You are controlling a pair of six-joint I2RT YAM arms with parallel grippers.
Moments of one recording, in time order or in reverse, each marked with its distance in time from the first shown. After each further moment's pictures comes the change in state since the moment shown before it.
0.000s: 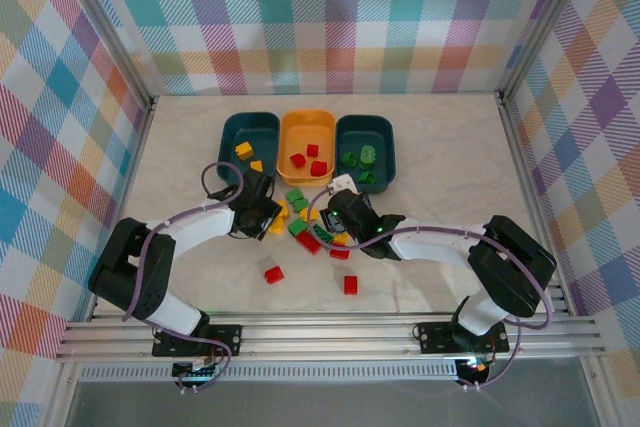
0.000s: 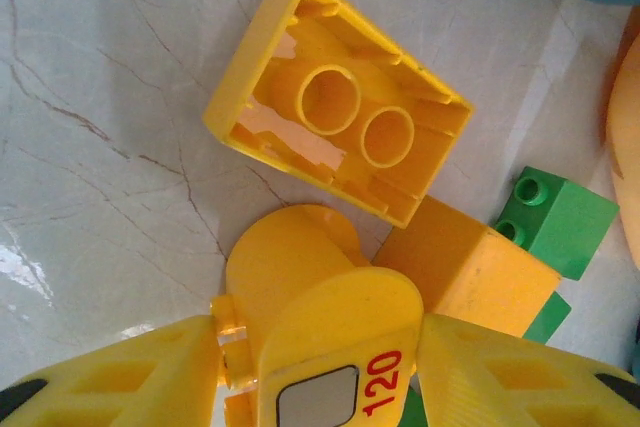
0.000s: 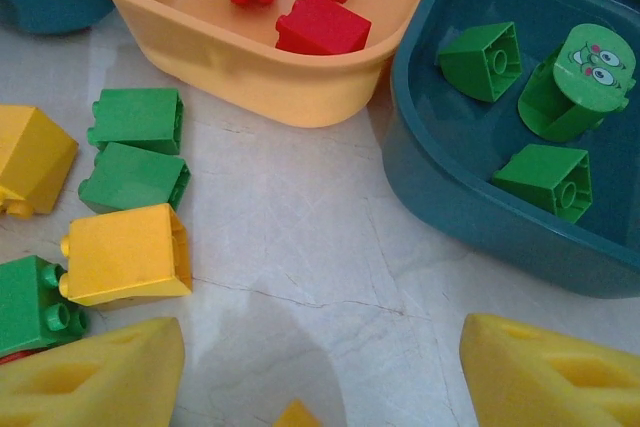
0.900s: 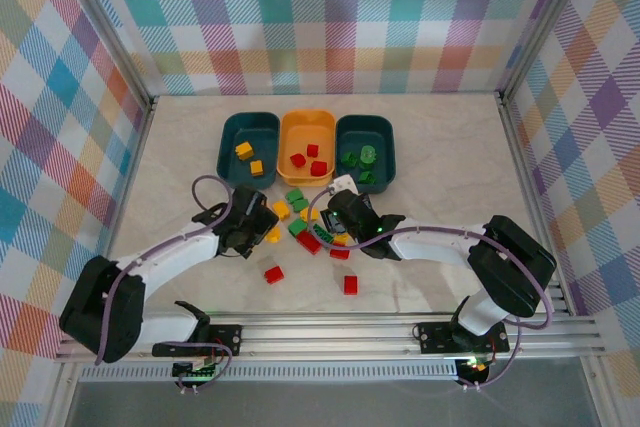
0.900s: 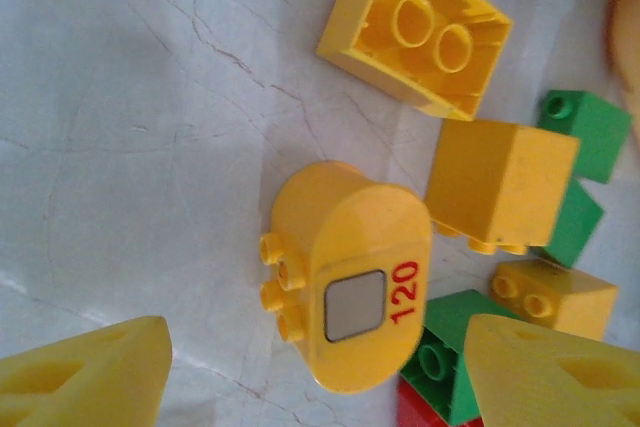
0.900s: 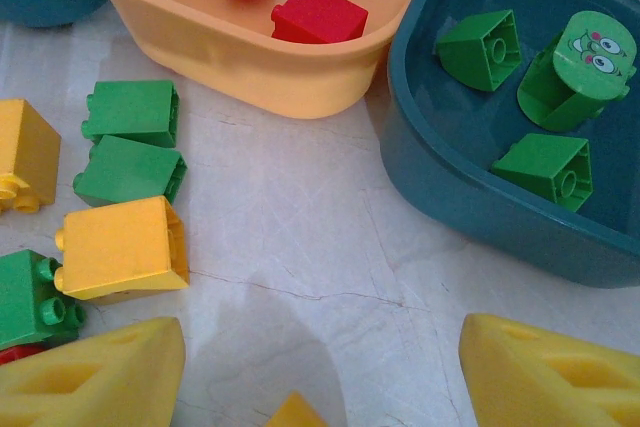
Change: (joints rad) left arm -0.048 -0.224 -0.133 -0.068 -0.055 0.081; right arm 0.000 0.000 0.000 -0.012 0.000 0.015
